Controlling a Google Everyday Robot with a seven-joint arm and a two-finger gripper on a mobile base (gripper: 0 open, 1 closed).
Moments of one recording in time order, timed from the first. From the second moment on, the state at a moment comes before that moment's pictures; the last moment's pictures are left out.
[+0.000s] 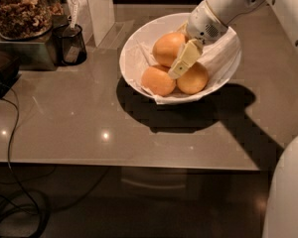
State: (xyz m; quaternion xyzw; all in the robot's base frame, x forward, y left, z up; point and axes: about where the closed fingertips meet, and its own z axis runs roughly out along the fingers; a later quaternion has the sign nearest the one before) arm 0.632 -0.071 0.909 -0.64 0.69 0.21 0.26
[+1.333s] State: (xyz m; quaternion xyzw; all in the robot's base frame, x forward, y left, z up) arm 0.633 -0.071 0.909 -0.64 0.69 0.21 0.26
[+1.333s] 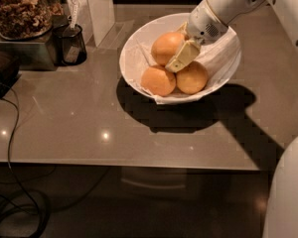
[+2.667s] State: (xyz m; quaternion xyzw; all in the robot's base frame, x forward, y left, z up) arm 0.592 -0.097 0.971 -0.64 0.65 0.21 0.35
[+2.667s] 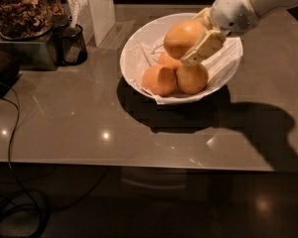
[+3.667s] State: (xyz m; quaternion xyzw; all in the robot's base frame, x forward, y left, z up) arm 0.555 -0.119 0.985 -0.62 0.64 0.23 0.40
